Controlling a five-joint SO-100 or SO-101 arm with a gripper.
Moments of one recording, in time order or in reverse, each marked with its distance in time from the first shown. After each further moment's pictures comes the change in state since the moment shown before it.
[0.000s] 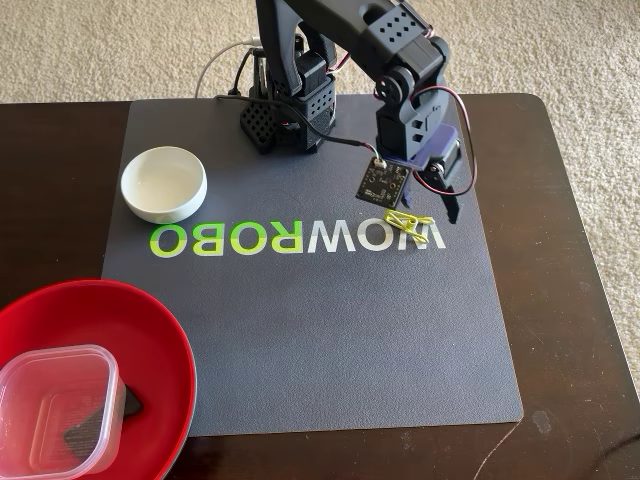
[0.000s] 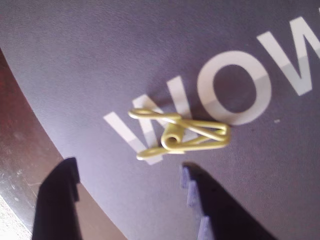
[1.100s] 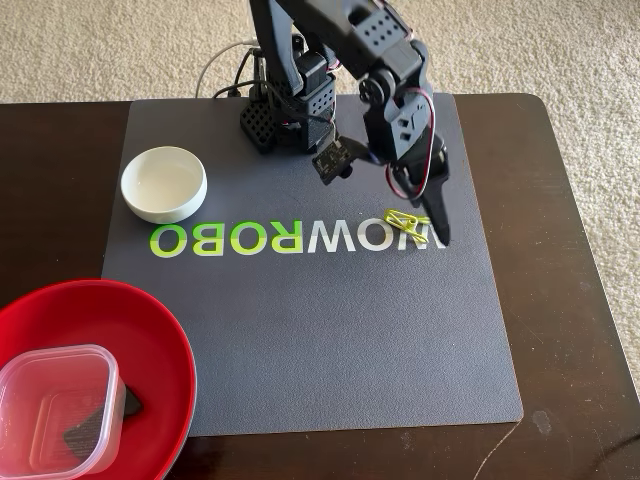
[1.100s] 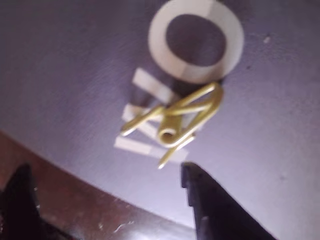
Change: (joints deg) arm -1.2 0.7 10.8 -14.2 -43.7
